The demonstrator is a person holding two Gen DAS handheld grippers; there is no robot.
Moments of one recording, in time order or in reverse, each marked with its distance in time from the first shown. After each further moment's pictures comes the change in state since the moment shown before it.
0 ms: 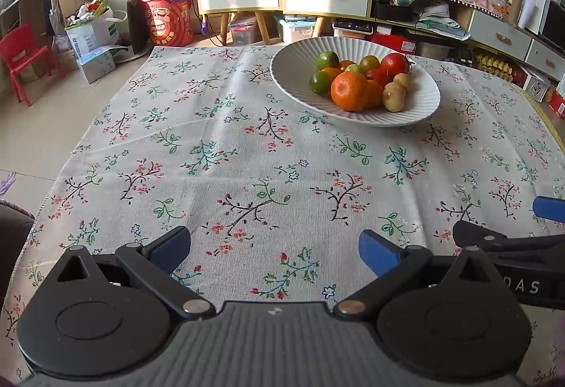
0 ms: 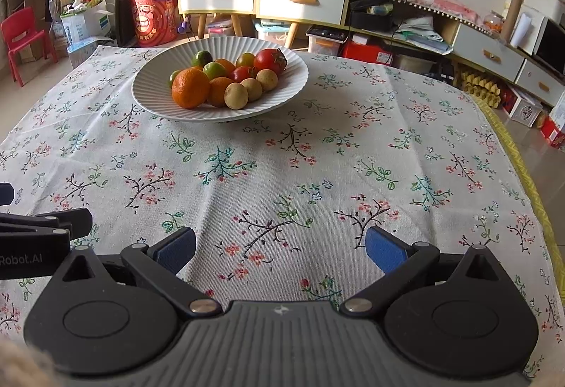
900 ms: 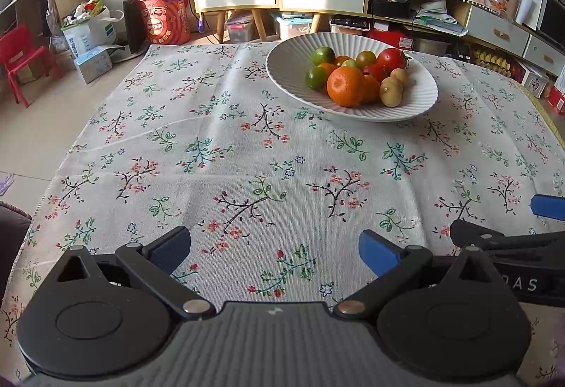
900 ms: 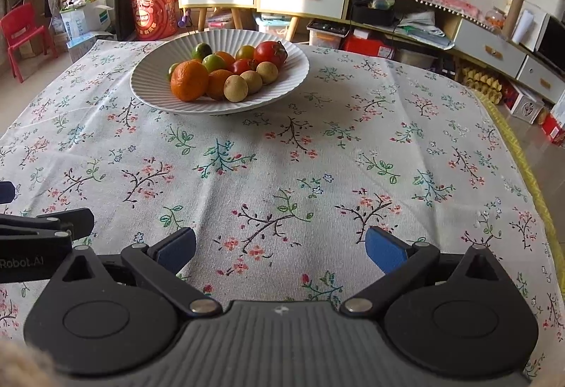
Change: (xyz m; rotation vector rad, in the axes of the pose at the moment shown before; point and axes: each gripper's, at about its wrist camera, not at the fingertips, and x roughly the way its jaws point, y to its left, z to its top) left arm 0.002 -0.002 -0.002 0.010 0.004 -0.004; right arm 0.002 0.000 -0.002 0.001 0.018 0.001
